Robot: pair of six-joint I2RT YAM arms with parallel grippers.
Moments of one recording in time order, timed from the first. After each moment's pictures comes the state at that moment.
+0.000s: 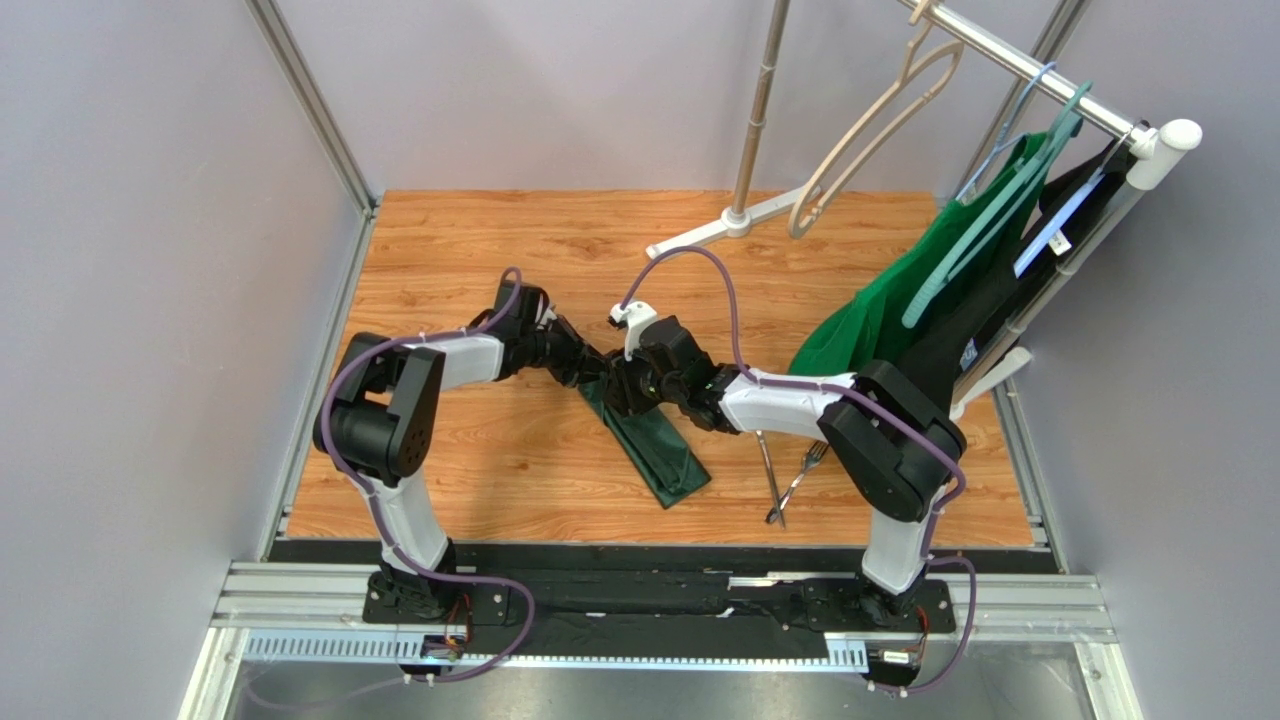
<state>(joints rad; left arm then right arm) -0.29 1.82 0.94 0.02 0.65 -1.22 0.82 1.83 1.03 0.22 -0.11 0.30</state>
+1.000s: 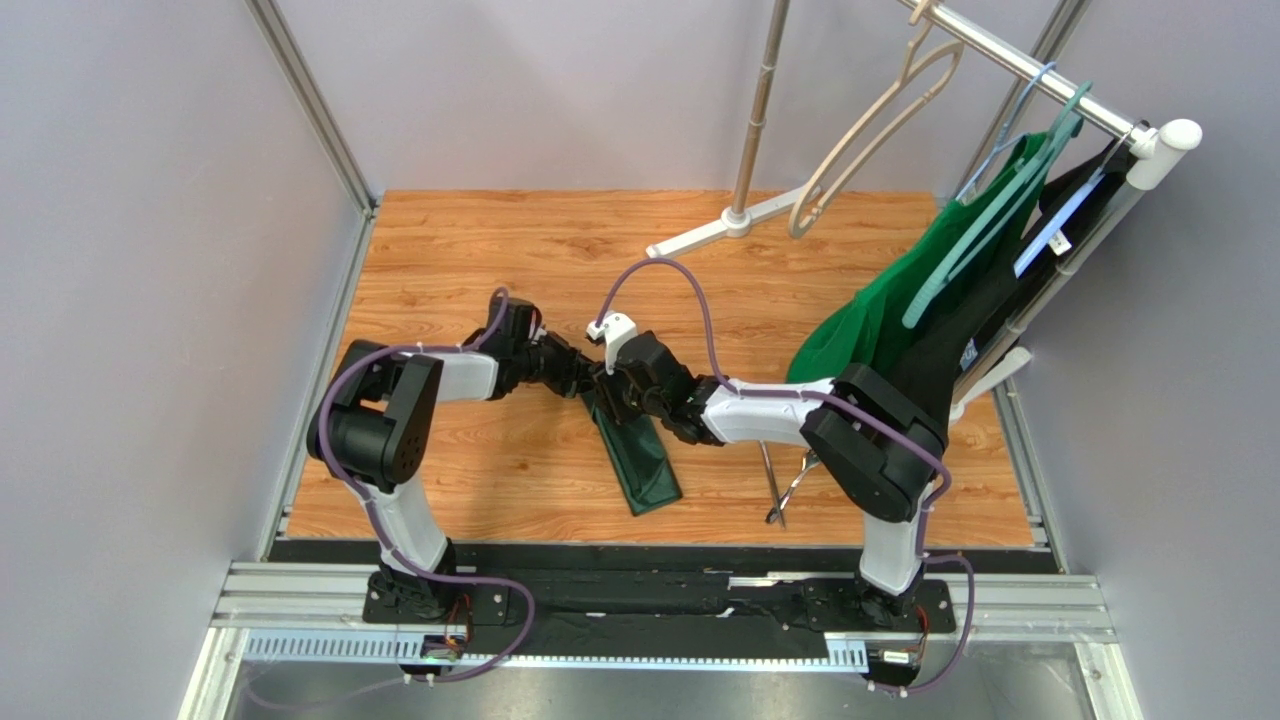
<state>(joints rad) -0.29 1.79 0.82 0.16 0.67 -1.44 0.90 1.87 1.05 0.23 0.02 0.21</state>
